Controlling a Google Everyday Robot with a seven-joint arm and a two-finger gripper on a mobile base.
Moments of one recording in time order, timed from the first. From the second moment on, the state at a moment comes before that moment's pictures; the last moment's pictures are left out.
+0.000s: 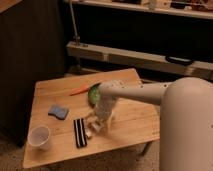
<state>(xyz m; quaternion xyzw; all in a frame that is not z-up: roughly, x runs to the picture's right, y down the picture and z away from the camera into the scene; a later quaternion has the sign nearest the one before) -0.051 0.195 0.813 -0.30 -0.34 -0.40 0.80</state>
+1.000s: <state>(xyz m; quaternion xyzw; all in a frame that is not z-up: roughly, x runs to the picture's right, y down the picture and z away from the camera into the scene) -0.057 0.198 0.812 -0.29 -0.23 -0.42 0.83</state>
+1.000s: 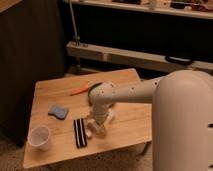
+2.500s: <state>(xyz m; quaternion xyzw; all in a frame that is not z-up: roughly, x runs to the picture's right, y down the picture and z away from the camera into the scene) -0.048 0.184 0.833 -0.21 -0.09 -0.48 0.85</state>
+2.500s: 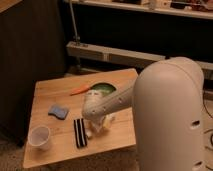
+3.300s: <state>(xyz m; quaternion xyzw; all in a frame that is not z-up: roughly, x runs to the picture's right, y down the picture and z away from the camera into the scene) -0.046 0.197 0.842 -0.25 -0.18 -0.46 0.84</state>
